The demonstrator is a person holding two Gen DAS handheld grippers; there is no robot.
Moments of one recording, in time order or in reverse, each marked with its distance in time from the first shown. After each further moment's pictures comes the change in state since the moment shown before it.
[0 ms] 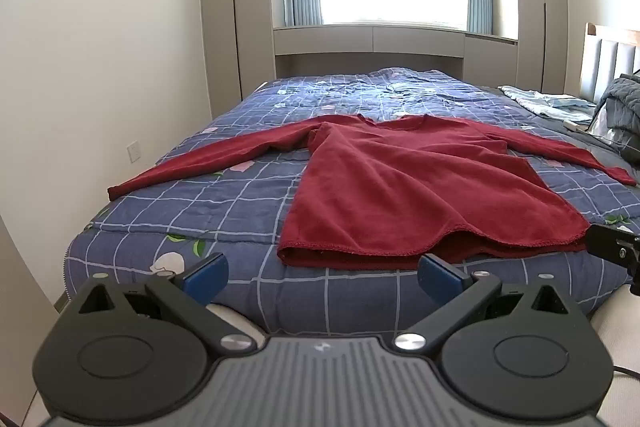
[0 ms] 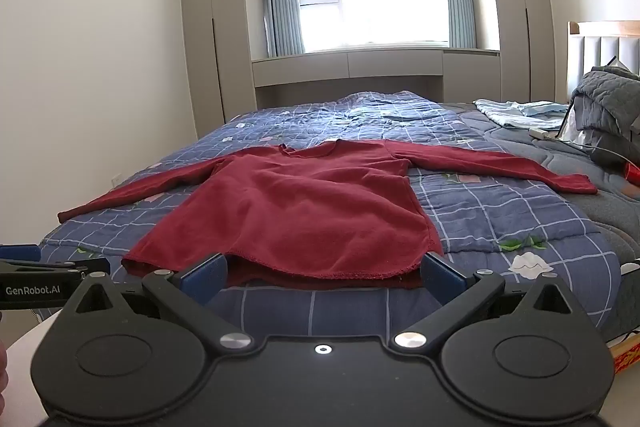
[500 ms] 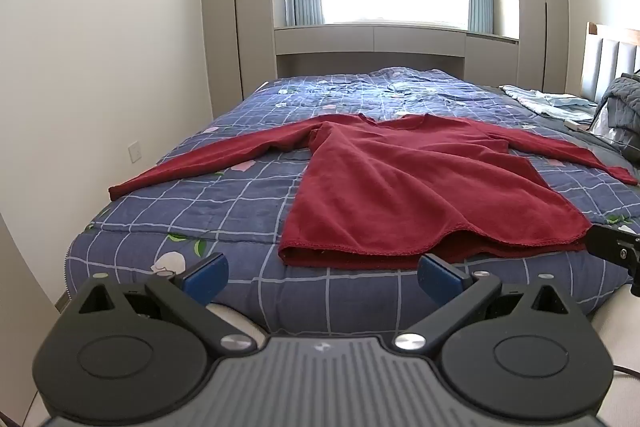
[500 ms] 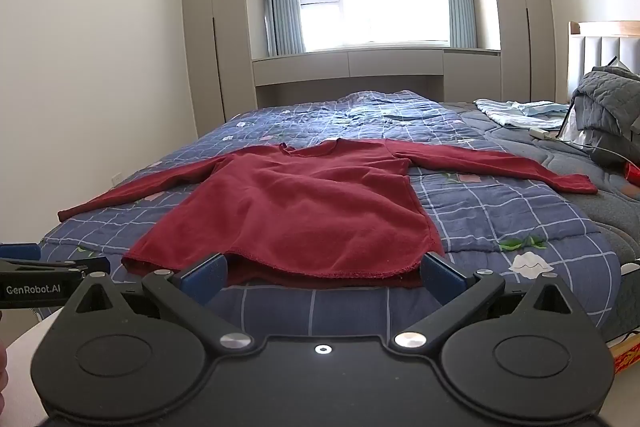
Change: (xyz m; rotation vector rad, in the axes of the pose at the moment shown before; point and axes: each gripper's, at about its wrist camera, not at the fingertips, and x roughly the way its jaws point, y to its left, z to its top) left arm 0.000 0.000 0.000 0.004 0.003 0.000; right arm 0.000 -0.001 0.000 0.001 0.000 0.000
